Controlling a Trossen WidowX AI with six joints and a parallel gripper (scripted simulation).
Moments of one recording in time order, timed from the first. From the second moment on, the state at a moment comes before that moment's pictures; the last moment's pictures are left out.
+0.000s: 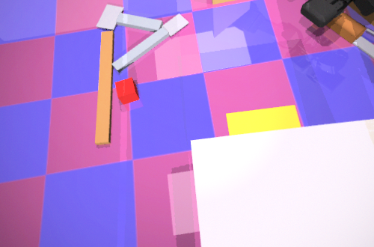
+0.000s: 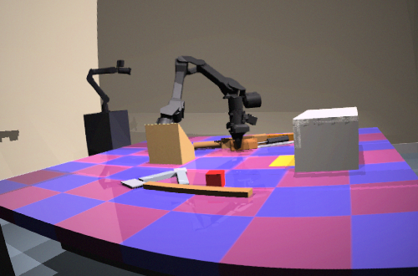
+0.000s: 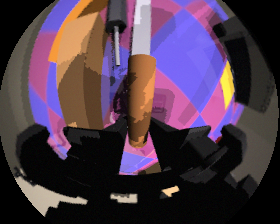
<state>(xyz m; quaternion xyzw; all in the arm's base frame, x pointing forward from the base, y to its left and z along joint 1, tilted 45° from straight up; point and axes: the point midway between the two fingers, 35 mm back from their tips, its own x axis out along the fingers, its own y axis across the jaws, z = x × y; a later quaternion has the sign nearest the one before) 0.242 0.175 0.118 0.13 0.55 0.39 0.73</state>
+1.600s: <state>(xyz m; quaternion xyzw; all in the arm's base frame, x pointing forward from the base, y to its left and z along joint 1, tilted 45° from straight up) 0.242 0.175 0.119 0.26 0.61 0.28 0.69</state>
